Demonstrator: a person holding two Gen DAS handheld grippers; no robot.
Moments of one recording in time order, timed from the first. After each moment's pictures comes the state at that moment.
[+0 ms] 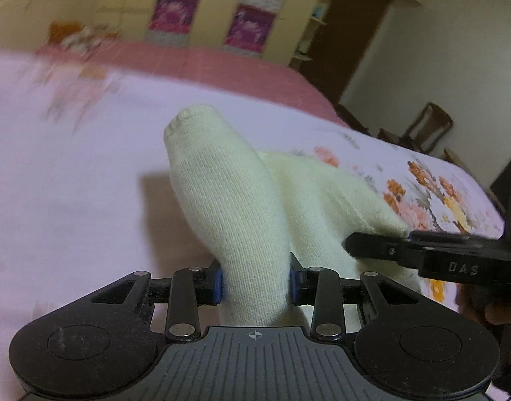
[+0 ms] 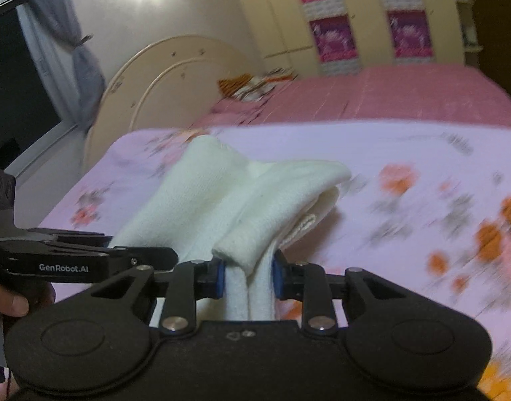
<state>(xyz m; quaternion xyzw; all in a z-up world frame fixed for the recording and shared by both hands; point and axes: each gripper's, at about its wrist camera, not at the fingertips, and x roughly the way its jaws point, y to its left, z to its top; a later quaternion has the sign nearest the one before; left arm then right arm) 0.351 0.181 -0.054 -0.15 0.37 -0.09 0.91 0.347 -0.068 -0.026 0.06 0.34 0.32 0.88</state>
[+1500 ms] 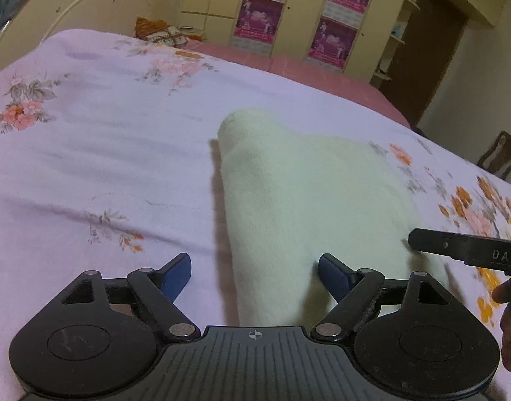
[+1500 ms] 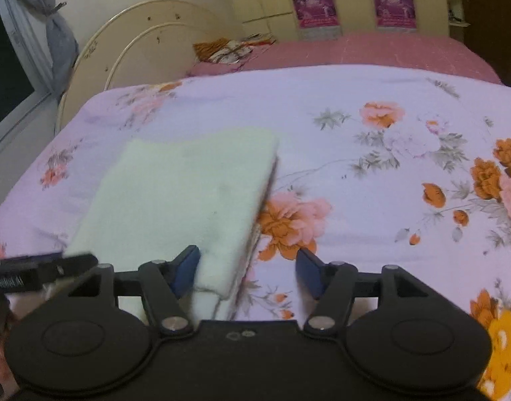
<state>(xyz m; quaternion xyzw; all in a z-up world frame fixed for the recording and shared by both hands) 0.301 0.164 -0.087 -0.14 0.35 0.06 0.92 0.336 -0.068 -0.051 0.02 0.37 0.27 0.89</state>
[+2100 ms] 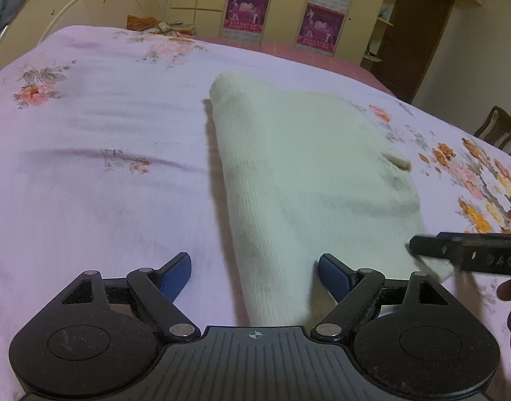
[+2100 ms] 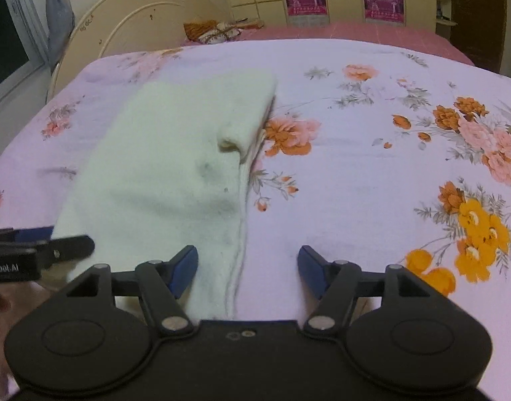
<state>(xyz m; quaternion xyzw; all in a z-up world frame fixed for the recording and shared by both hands) 0.235 0.138 -0.098 -0.12 0.37 0.05 0.92 0.265 -0.078 -0.073 -0.01 0.40 0.22 0.89</state>
